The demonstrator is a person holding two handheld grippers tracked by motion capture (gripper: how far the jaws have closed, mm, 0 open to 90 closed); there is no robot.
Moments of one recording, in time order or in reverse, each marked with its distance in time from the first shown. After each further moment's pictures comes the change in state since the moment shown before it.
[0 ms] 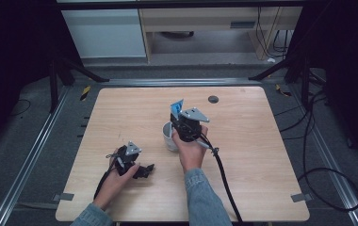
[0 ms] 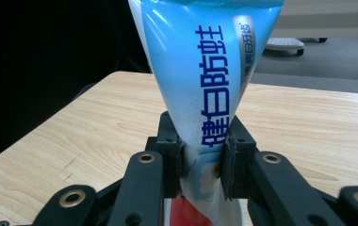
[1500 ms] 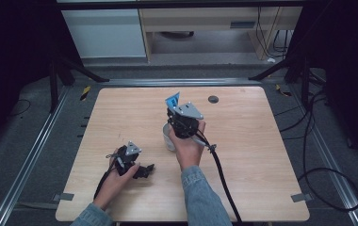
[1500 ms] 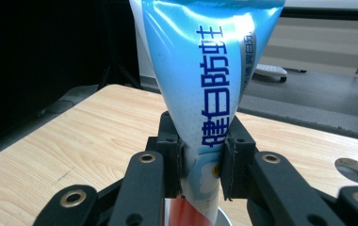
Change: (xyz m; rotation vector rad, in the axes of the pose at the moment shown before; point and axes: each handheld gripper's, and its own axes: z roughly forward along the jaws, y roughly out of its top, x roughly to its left) left arm 0.000 0.000 0.000 -0.004 0.002 -0.004; right arm 0.019 0.025 -0.012 -0.048 -0.047 -0.118
